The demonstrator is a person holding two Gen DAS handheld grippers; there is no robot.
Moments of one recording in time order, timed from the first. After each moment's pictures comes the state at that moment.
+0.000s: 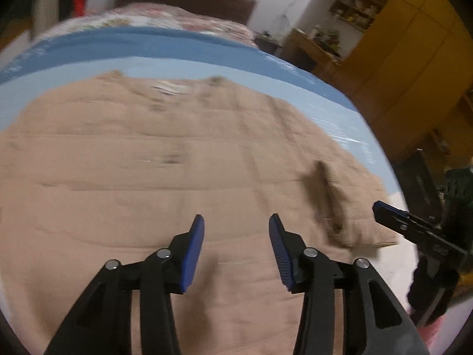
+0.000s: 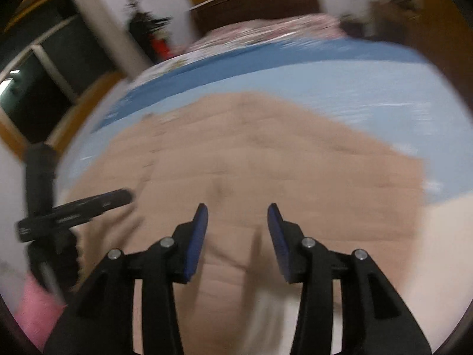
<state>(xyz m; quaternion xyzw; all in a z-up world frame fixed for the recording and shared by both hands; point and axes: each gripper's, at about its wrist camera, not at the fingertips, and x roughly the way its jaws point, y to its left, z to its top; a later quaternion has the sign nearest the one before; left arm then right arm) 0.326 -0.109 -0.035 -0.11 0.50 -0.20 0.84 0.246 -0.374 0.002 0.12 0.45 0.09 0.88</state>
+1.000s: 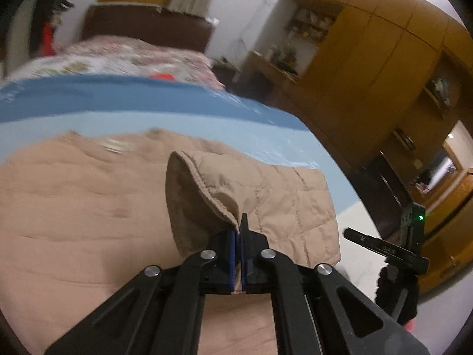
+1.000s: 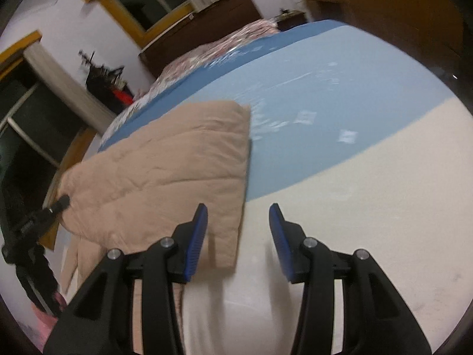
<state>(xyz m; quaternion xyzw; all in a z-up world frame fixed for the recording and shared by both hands) 0.312 -0.128 0.031 -0.10 0.41 -0.25 0.87 0.213 -0.446 -0.028 0.24 0.42 0.04 0.87</state>
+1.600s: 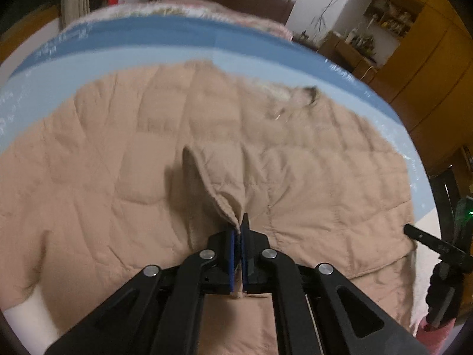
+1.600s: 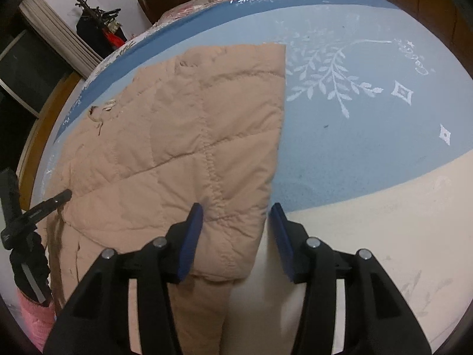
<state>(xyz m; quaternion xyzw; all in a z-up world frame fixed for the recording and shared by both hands) 0.354 0.000 -0.073 -0.10 0.52 -0.10 0.84 0.286 -0.359 -0.065 0.17 0.52 0.04 0.83</state>
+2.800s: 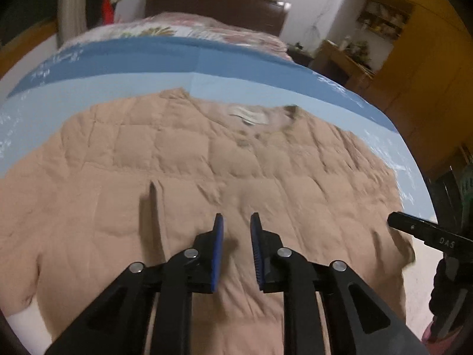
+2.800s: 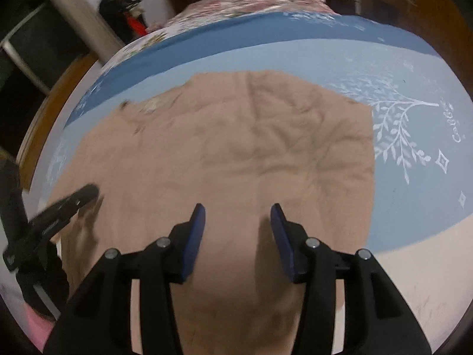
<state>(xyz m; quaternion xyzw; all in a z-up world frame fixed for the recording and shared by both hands) 0.347 -0.035 -0.041 -0.08 0.48 -0.10 0.87 0.329 -0.272 -0.019 0.11 0.52 0.08 0.84</state>
